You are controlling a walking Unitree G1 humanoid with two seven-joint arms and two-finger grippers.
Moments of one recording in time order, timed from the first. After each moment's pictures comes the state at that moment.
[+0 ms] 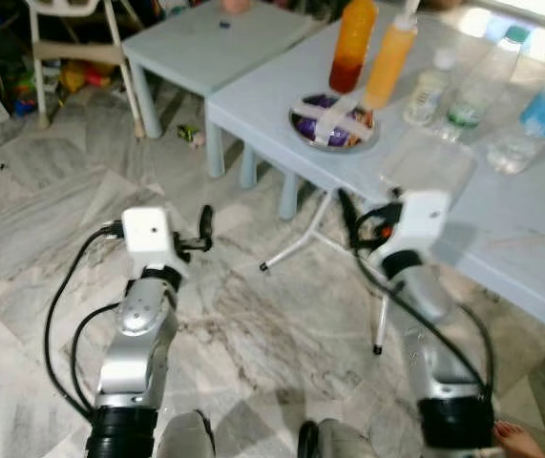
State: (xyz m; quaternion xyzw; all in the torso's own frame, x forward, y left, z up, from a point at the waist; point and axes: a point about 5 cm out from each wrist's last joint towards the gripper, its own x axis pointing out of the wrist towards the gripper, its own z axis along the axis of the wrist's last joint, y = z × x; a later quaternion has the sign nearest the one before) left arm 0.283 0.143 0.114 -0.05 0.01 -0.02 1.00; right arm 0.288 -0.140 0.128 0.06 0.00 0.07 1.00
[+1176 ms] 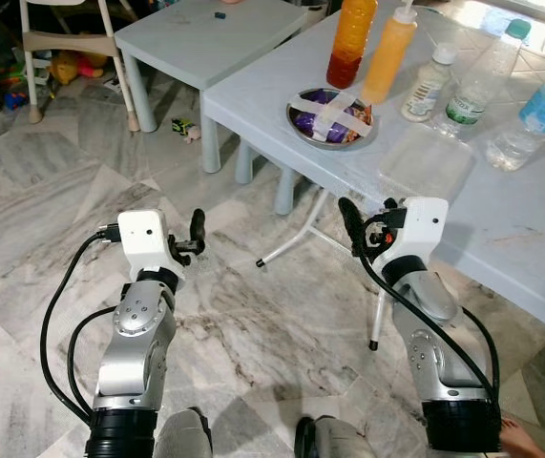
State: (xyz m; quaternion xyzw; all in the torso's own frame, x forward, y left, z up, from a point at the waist) left arm 0.283 0.142 0.114 -0.06 0.02 -0.01 1.00; right arm 0.289 -0.147 0.130 0.07 0.02 0.06 1.00
